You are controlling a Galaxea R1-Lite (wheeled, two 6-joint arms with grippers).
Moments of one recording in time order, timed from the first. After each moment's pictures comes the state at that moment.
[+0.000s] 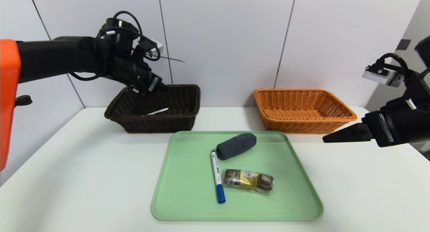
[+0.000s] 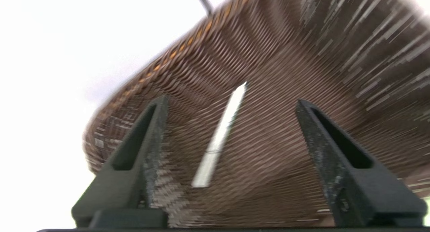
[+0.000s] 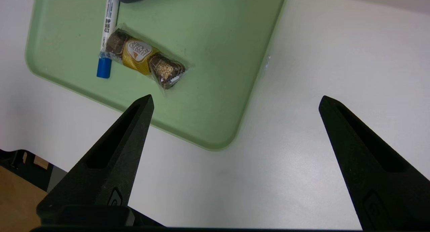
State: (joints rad) left arm -0.21 2.10 -1.98 0.39 -0.07 0.39; right arm 0.20 1.46 -1.29 0.70 0.28 0.02
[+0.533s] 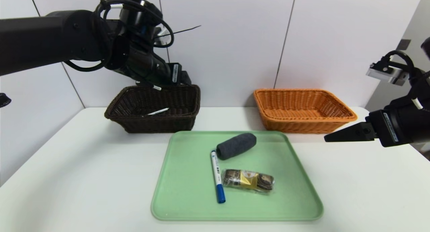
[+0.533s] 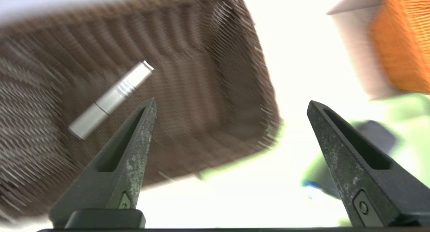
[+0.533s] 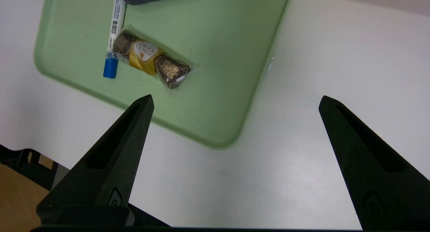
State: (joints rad) left arm -0.43 1.98 -1.97 0.55 0.11 -0.21; right arm 0.20 1.44 -1.29 0.70 0.28 0.03
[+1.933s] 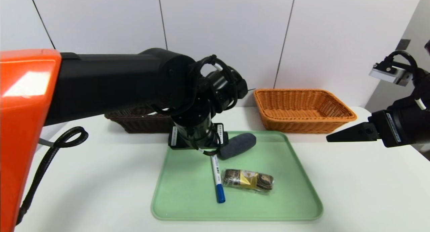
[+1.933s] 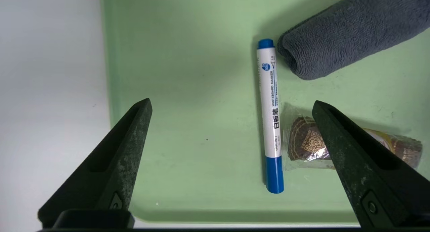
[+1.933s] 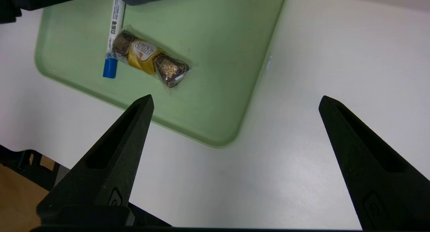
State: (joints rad) left arm -0.81 2.10 -1.96 0.96 0.37 -0.75; right arm 0.19 1.43 -1.28 0.70 0.29 0.03
